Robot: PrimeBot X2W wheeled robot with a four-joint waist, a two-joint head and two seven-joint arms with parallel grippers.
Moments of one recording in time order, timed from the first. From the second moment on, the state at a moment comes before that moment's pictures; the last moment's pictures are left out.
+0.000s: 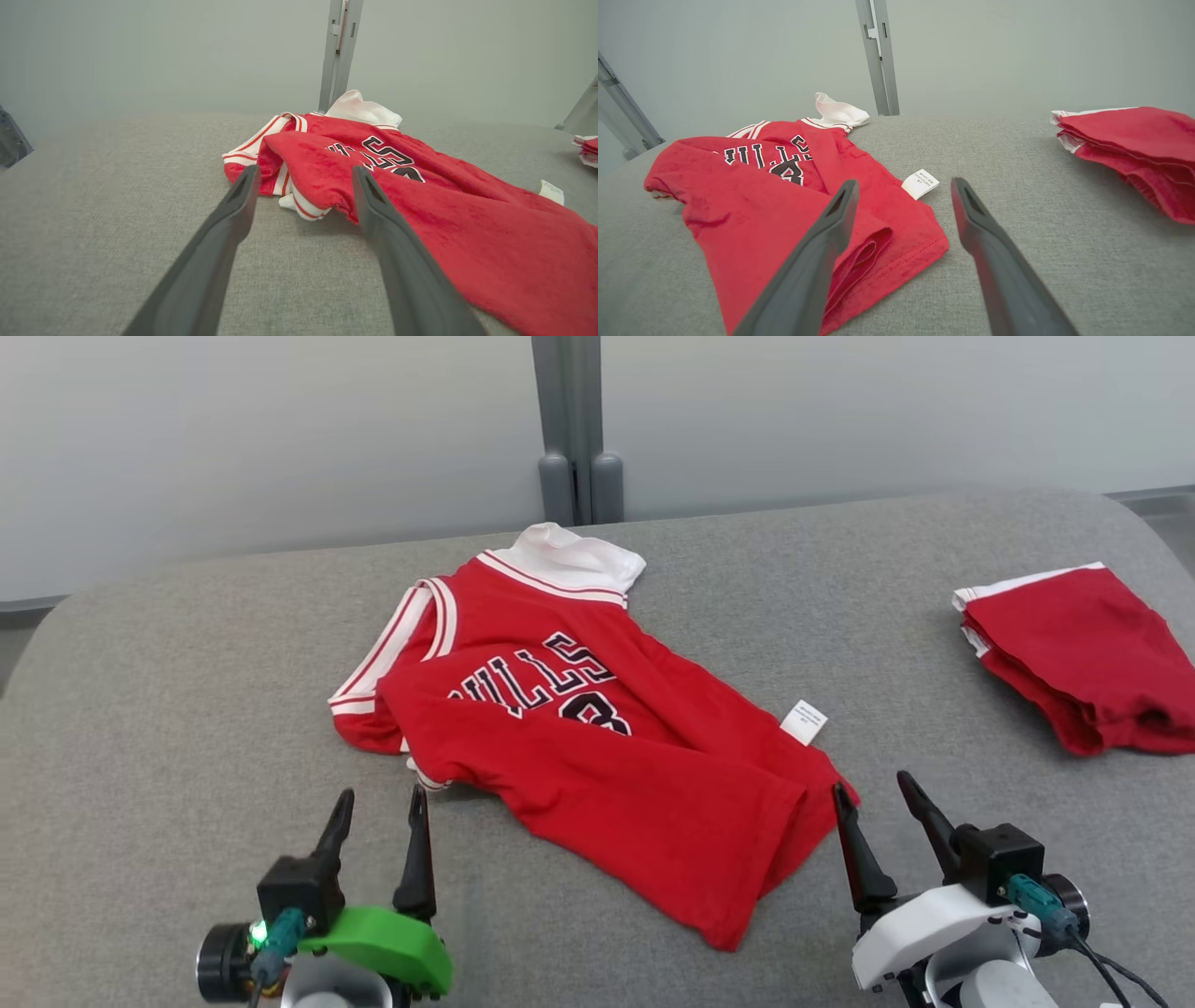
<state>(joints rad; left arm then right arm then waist) -0.14 0.13 -0.33 0.38 -0.38 0.10 -0.26 -0.08 -0.05 0.09 0.36 0.15 0.13 -0.26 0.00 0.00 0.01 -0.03</state>
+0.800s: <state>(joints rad) -0.05 0.08 -0.30 0.33 -0.32 0.10 -0.26 -0.30 -0.05 0.20 0.87 0.38 0.13 -0.24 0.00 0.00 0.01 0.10</state>
